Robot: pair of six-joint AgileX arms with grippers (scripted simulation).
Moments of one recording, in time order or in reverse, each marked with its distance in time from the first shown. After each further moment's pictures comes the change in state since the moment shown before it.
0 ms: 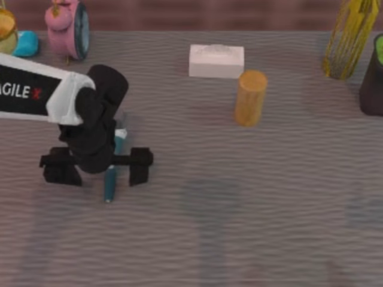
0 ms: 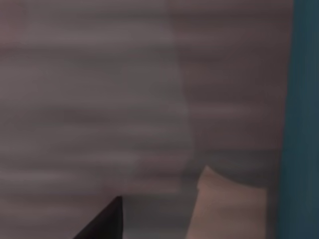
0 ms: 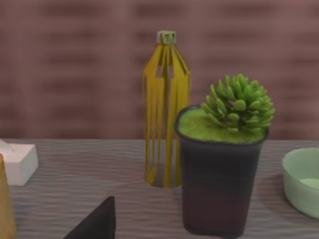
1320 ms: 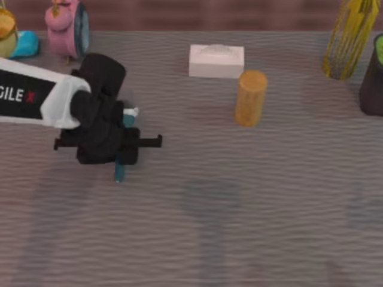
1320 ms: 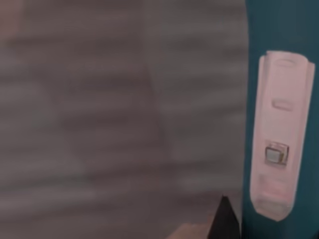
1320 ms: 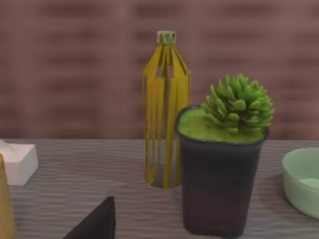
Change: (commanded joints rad) left arm 0.001 -0.109 -0.026 0.181 0.068 0.067; right arm 0.000 0.000 0.000 0.000 0.000 0.000
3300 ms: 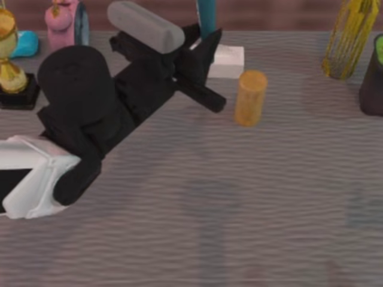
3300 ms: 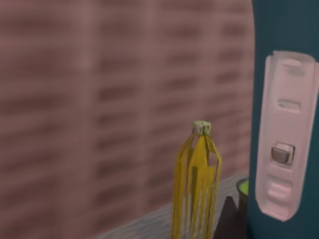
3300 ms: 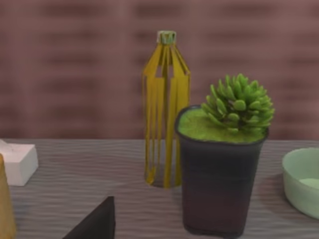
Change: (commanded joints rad) left arm -0.256 -0.422 -0.404 1.300 0.124 0.199; right arm 0.000 0.000 0.000 0.000 0.000 0.000
